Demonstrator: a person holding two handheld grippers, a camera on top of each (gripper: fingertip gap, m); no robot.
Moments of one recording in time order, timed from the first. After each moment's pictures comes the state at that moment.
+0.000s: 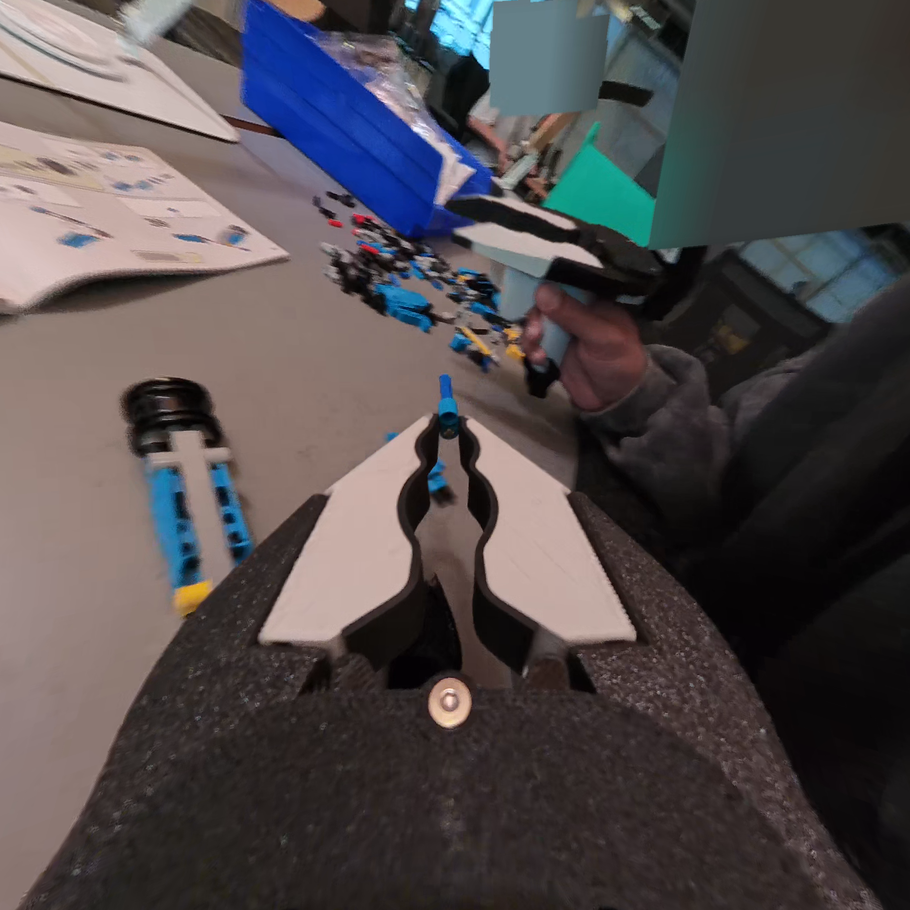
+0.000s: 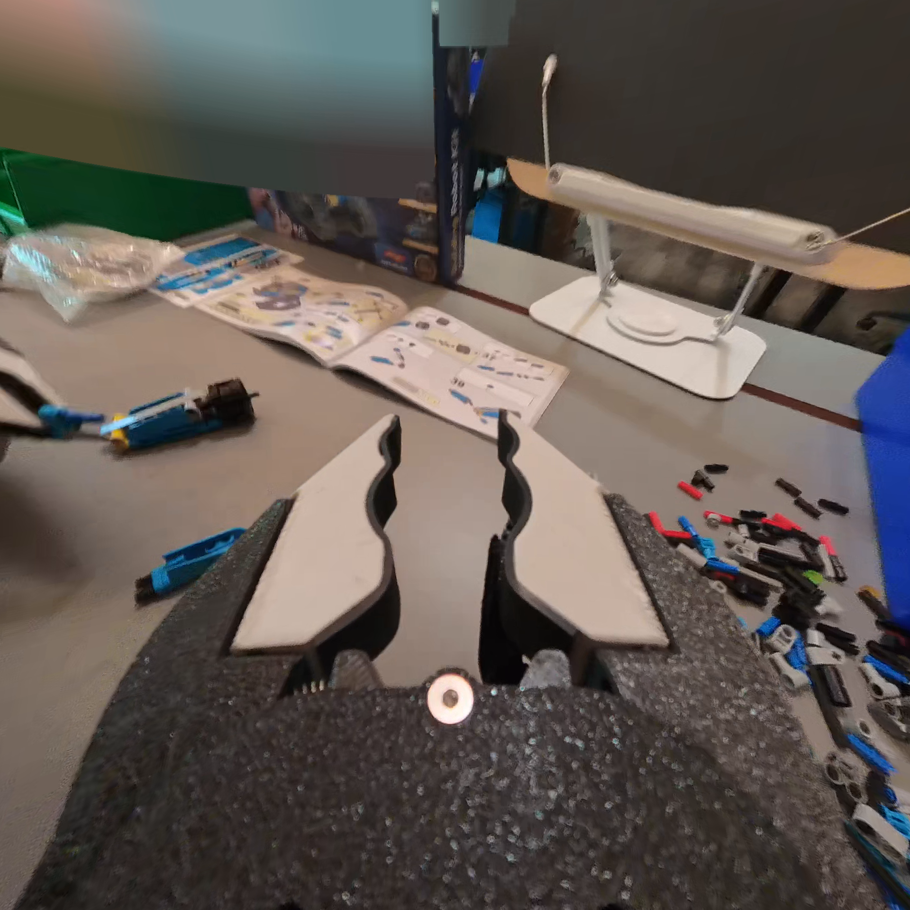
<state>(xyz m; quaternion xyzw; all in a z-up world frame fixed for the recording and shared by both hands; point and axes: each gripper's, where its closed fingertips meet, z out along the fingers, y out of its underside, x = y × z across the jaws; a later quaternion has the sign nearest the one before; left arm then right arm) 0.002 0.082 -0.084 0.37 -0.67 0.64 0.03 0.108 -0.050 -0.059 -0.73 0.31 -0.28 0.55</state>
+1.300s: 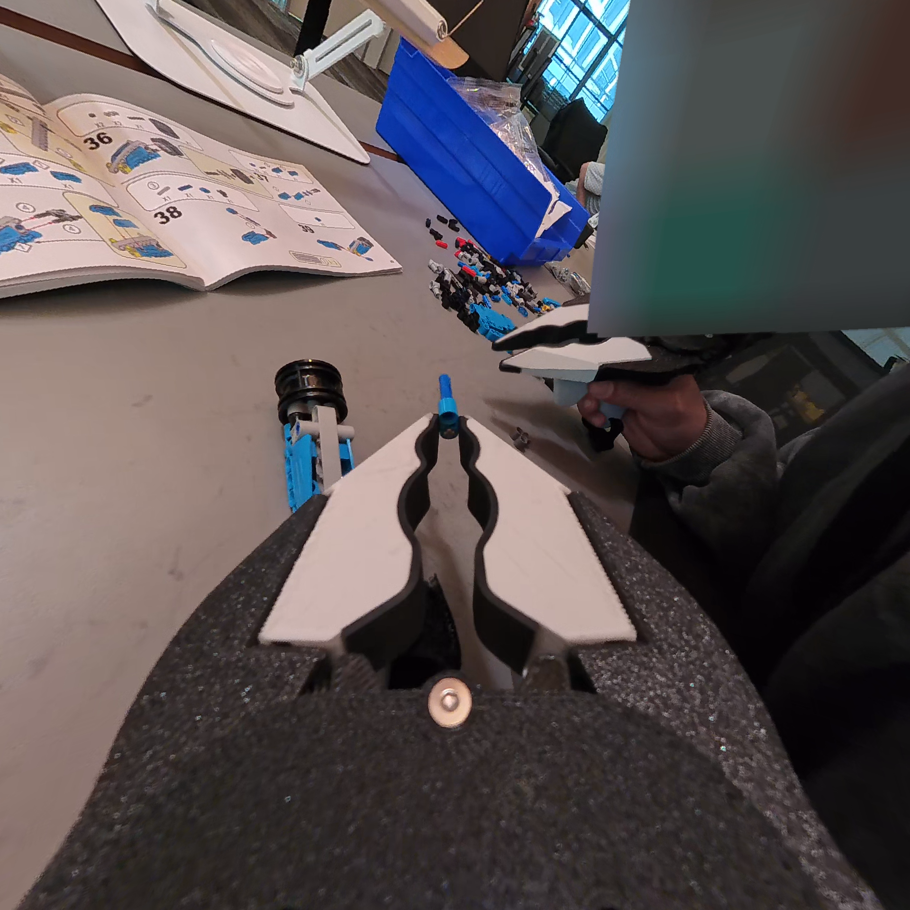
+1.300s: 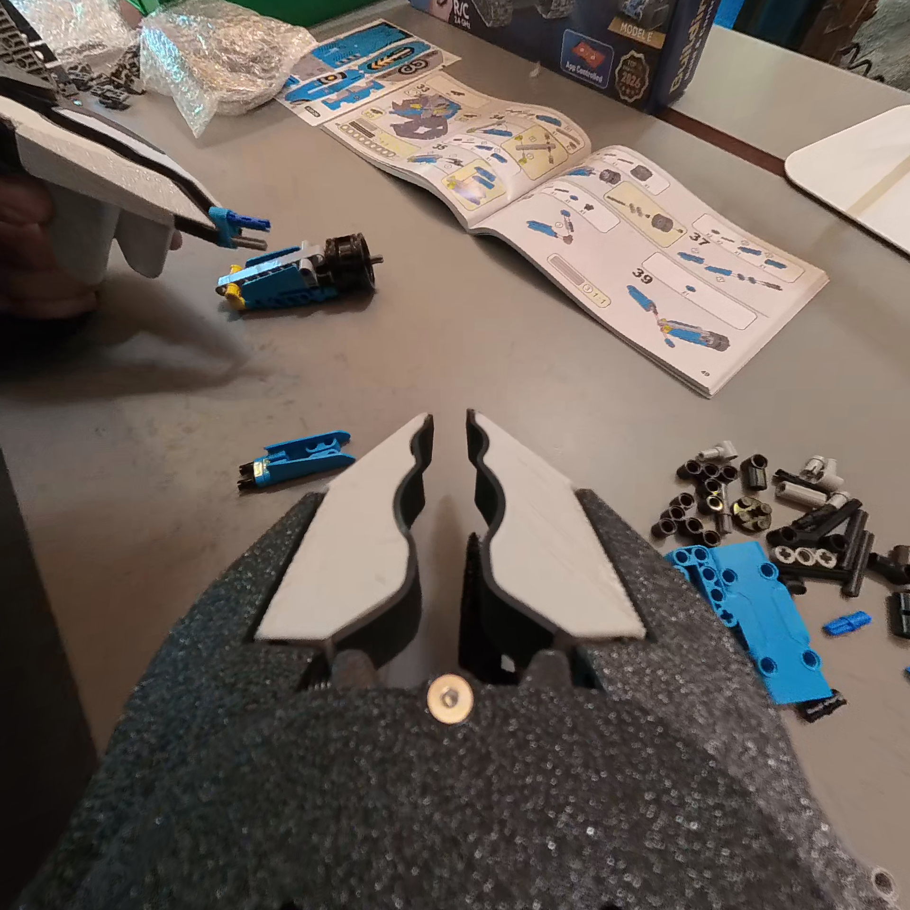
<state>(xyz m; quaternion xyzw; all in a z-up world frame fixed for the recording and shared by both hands) 0.029 0.116 -0.098 0.46 -0.63 0.63 0.00 0.073 0.002 -0.123 -0.84 0.23 -0.11 0.47</state>
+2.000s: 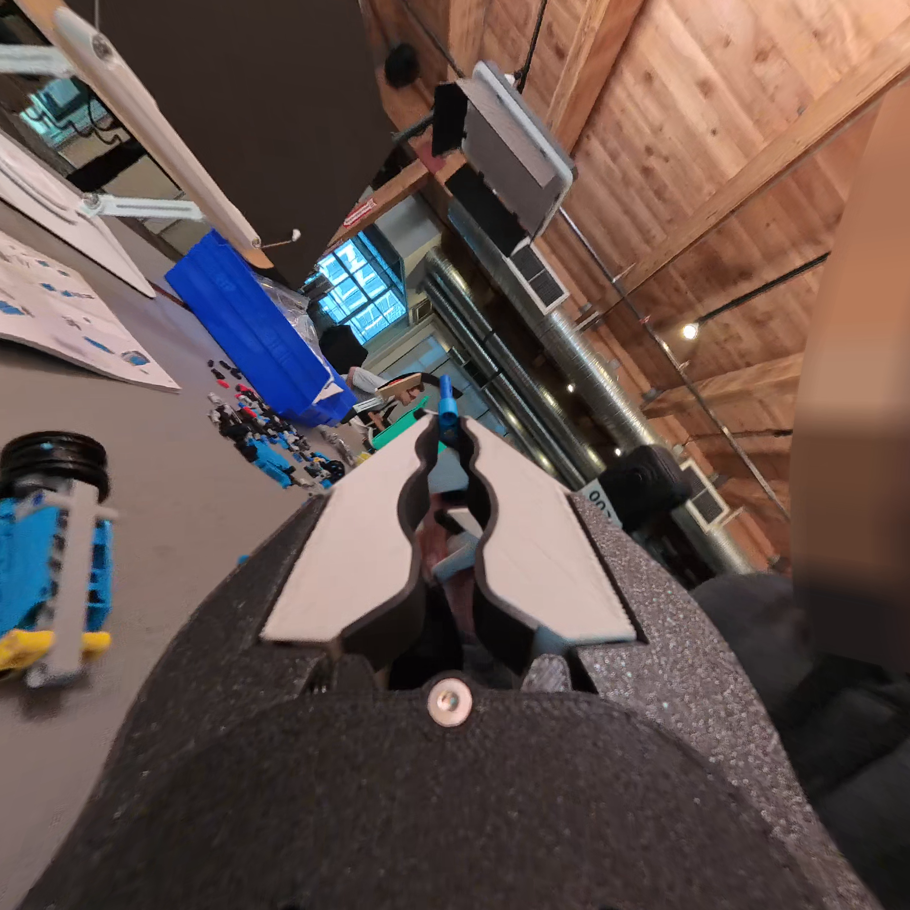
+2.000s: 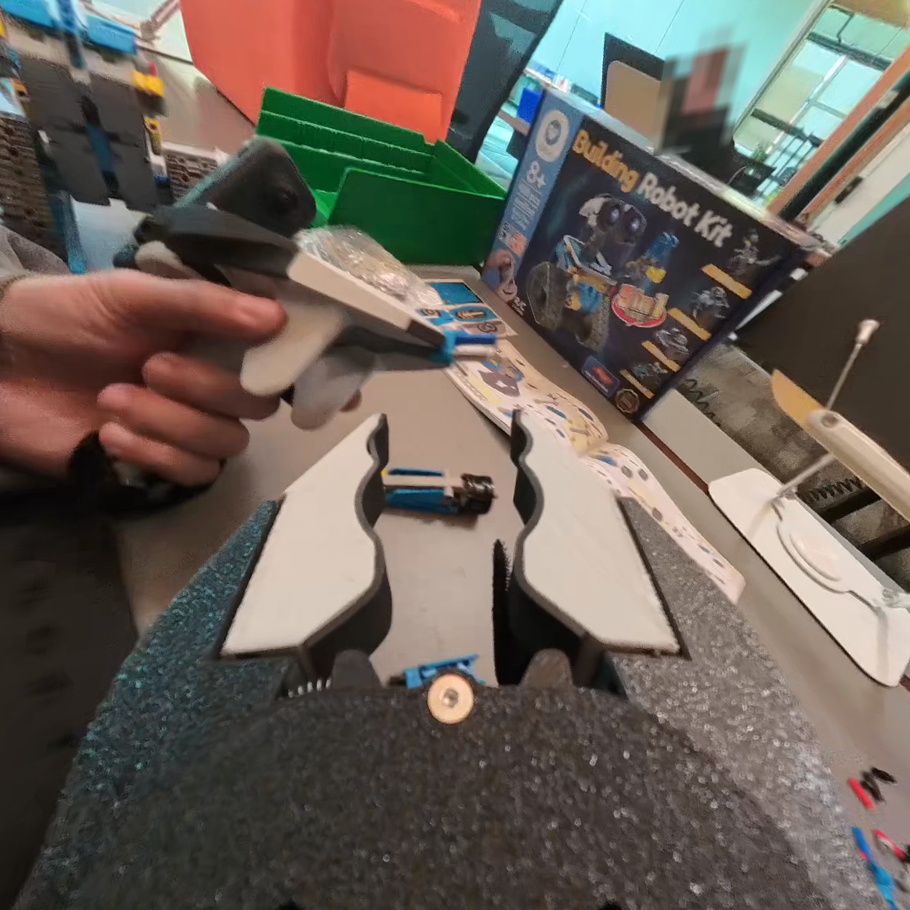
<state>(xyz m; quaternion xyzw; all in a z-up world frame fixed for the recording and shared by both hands) 0.001 0.130 -0.006 0.40 -0.37 0.82 0.18 0.000 0.116 -0.026 -0.79 0.08 -0.28 0.55</state>
